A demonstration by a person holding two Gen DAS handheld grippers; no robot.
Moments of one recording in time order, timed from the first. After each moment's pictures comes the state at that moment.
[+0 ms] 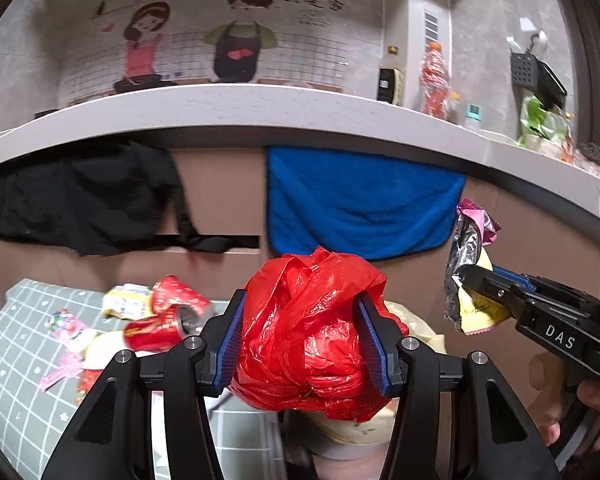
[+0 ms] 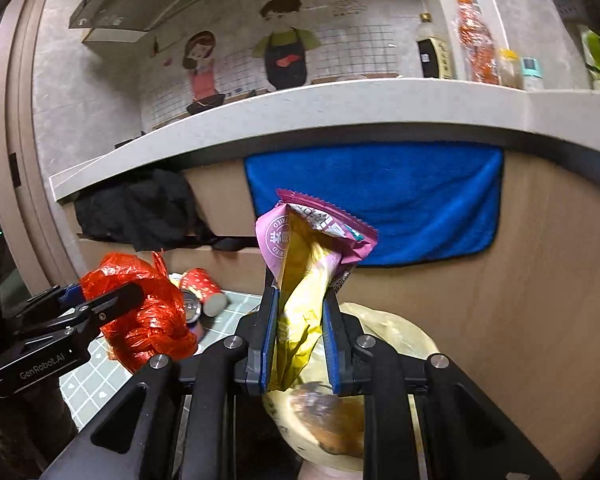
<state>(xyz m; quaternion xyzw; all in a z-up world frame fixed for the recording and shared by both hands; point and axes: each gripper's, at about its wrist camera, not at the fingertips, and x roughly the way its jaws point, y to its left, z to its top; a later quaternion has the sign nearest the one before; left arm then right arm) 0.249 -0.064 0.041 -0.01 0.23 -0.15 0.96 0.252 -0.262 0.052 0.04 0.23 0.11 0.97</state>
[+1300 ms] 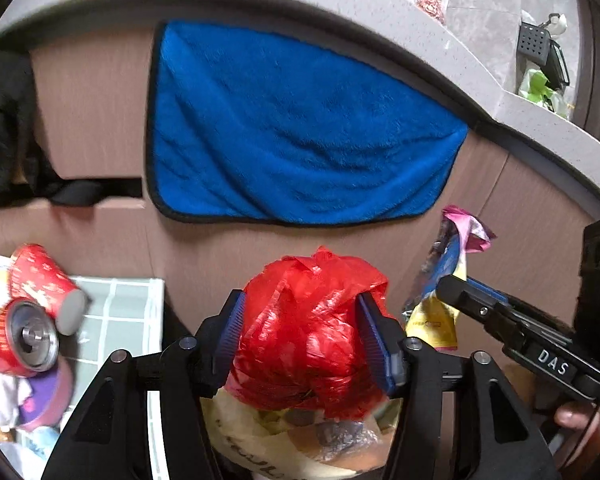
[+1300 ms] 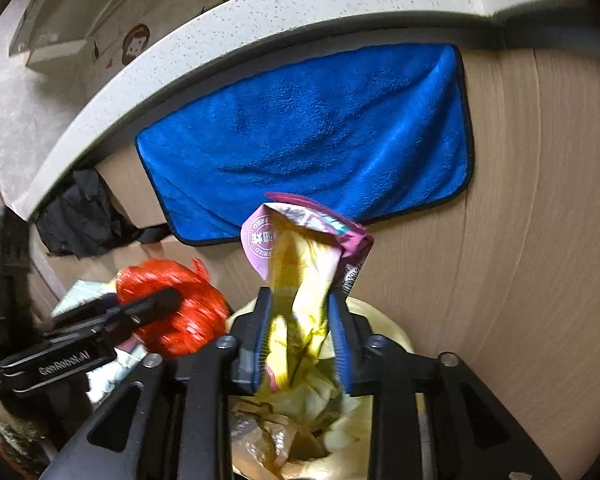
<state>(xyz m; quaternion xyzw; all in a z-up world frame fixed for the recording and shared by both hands) 0.374 -0.138 -0.034 -0.06 0.33 -0.25 0.91 0.334 -0.337 -0.020 0.11 0.27 0.09 0.95</state>
